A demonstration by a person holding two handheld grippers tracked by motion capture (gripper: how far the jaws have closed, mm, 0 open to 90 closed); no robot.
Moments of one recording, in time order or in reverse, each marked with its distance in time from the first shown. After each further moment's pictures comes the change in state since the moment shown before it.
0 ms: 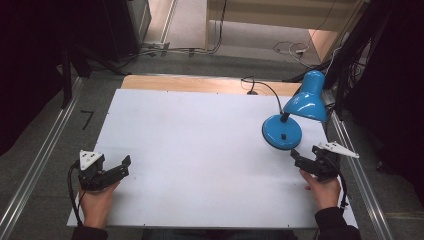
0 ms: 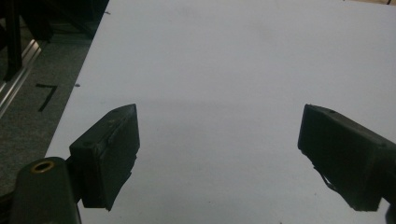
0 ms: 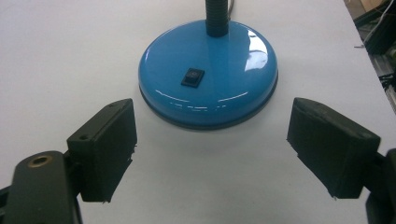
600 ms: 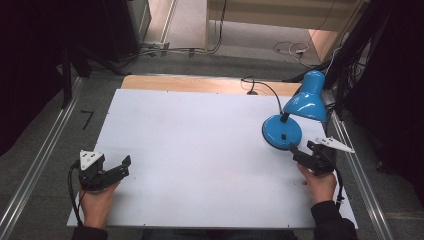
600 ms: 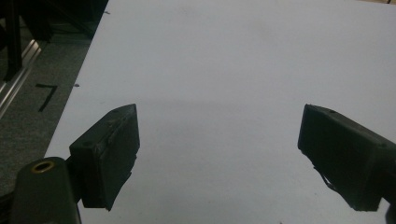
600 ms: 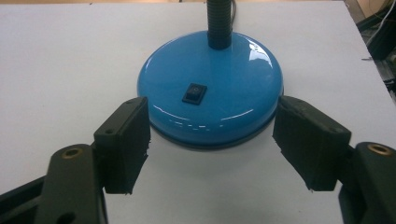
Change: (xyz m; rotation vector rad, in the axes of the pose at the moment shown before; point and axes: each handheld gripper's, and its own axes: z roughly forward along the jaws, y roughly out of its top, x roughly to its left) left arm 0.000 0.000 0.000 0.003 0.000 0.003; right arm 0.002 0.008 0.014 -0.015 0.002 0.001
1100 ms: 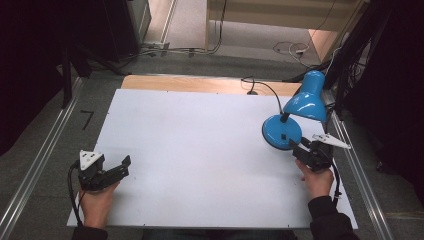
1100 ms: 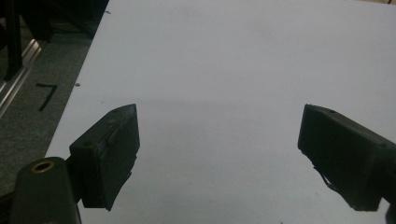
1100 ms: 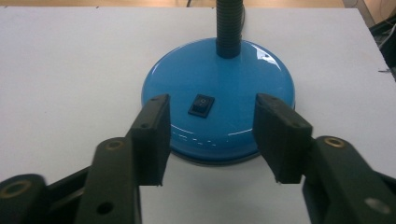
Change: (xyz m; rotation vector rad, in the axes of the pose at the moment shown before) left arm 0.000 0.000 0.000 -0.001 0.000 -0.002; right arm 0.000 0.005 0.012 -0.007 0.028 -0.021
